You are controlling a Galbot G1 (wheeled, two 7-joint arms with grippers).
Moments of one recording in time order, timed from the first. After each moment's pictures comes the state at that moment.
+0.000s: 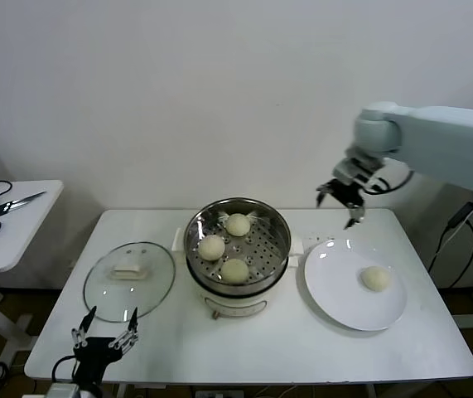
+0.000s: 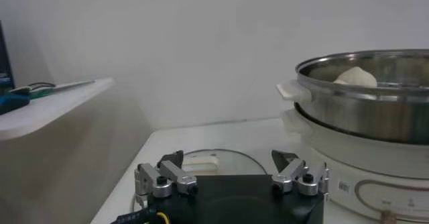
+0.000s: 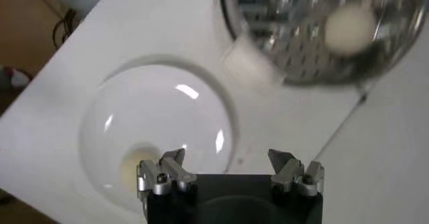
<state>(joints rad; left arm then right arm) 1.81 -1.48 -0.71 -2.20 -0.06 0.15 0.05 0.87 0.79 -1.73 1.23 0.34 0.14 -1.11</state>
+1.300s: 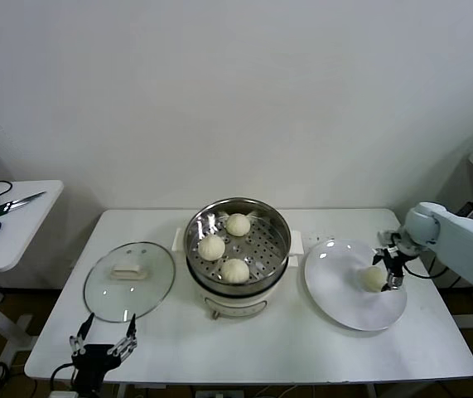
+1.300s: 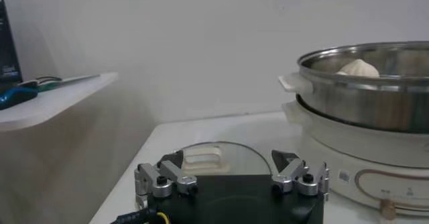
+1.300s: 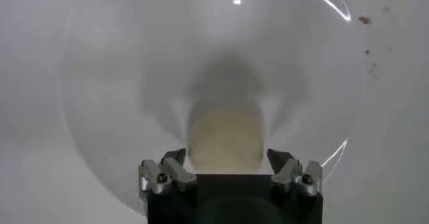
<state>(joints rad) 1.85 -1.51 -0.71 -2.19 -0.04 0.13 0.04 0.14 0.73 -1.13 0.91 0.11 -0.08 -1.01</state>
